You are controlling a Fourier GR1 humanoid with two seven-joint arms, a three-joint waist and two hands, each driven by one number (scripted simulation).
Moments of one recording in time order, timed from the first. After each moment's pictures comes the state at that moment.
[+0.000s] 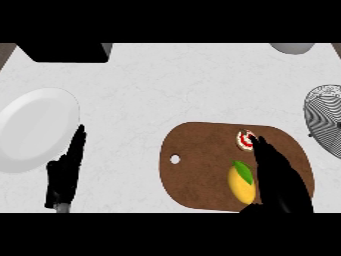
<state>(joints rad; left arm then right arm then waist) 0.04 0.23 -0.22 -1.40 0.09 0.31 -0.02 -0.15 -0.47 0.67 -1.97 0.63 0.05 1.24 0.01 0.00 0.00</state>
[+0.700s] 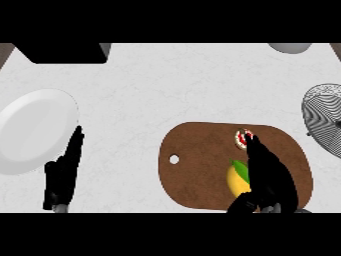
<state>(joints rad) 0.06 0.23 -0.20 -1.41 0.08 0.31 -0.01 -0.15 -0.34 0.59 -1.85 0.64 0.15 1.23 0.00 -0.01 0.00</state>
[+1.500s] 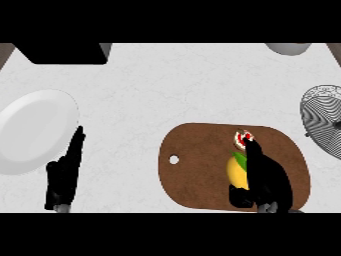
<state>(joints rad) 0.06 0.20 -0.19 -1.41 0.06 0.31 0.00 -0.08 -0.26 0.53 -1.78 0.74 0.18 1.11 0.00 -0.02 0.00</state>
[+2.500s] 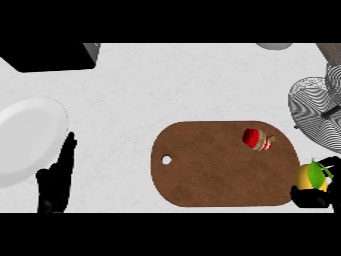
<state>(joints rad) 0.12 0.20 -0.15 -1.44 0.06 0.31 -0.01 0.14 -0.33 0.11 -1.87 0.89 0.05 1.07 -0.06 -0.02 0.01</state>
